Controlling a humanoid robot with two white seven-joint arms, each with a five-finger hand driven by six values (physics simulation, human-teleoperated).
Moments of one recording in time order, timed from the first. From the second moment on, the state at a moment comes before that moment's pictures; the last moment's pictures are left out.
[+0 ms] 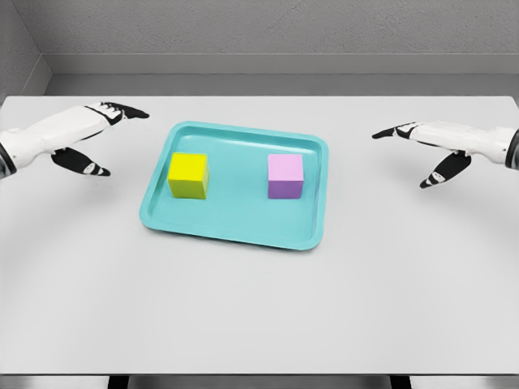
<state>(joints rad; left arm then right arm) -0.50 0.64 -0.19 -1.29 -0.34 -0.61 -0.61 -0.78 -0.80 0.74 -1.05 0.04 -0.61 0.61</state>
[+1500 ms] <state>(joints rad) -0.39 0.54 -0.10 -1.42 -0.69 -0.61 -0.61 -1.03 -0.61 1.07 -1.13 0.31 -0.61 0.61</state>
